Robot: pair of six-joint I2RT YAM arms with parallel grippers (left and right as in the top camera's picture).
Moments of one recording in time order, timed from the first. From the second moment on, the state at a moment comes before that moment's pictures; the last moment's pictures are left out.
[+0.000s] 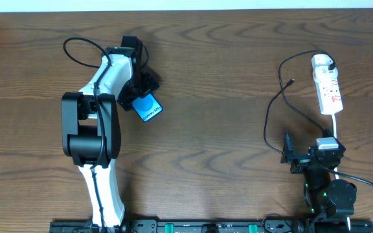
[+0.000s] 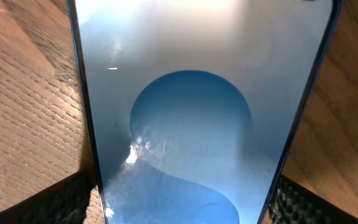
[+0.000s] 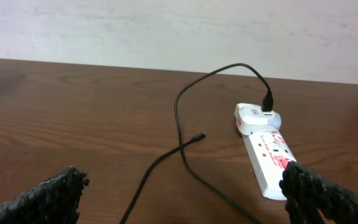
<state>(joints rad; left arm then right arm) -0.09 2.19 1.60 -0.97 0.02 -0.78 0.01 0.01 0.05 -0.17 -0.05 -0.05</state>
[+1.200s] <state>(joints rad) -0.09 2.16 1.57 -1.02 0.05 -0.77 0.01 0.01 0.05 -0.17 -0.05 -0.05</state>
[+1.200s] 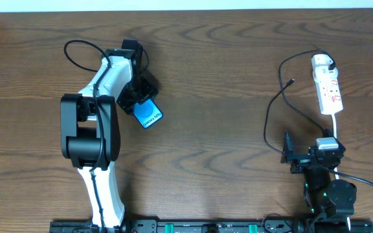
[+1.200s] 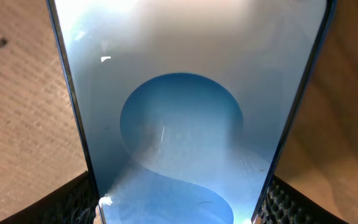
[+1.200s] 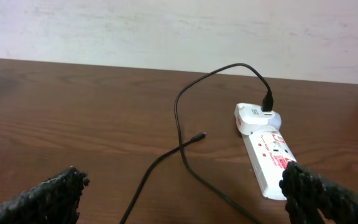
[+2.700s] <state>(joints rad) -0.09 2.16 1.56 -1.13 0.55 -0.69 0.01 0.01 0.05 -0.17 -0.05 -0.05</state>
